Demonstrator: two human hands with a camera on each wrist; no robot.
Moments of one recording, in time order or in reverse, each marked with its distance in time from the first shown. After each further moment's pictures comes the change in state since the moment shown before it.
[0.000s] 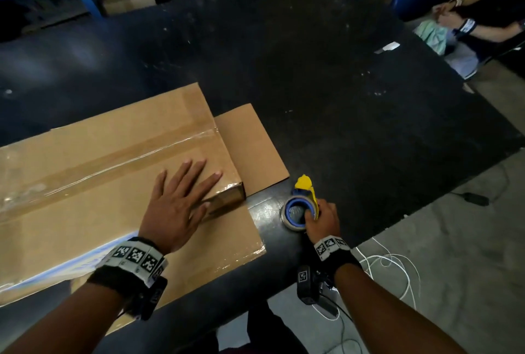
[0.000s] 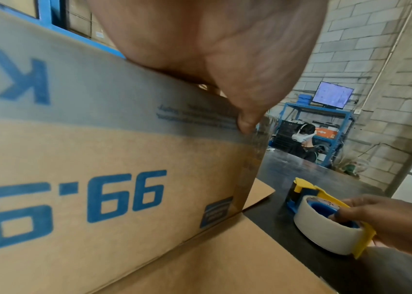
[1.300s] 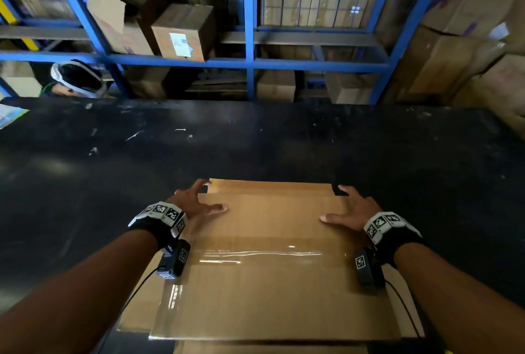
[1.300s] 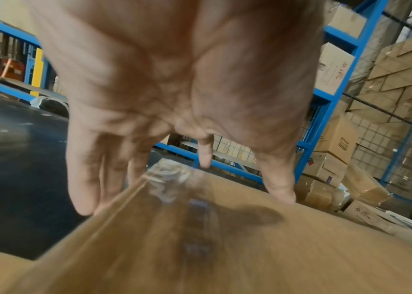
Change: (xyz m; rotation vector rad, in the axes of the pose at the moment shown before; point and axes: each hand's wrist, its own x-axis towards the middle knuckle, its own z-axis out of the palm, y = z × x) left_hand -0.021 -0.317 -0.131 -0.530 -0.279 -1.025; right_hand 0.070 -0.416 0.099 -0.638 -0.496 -0.329
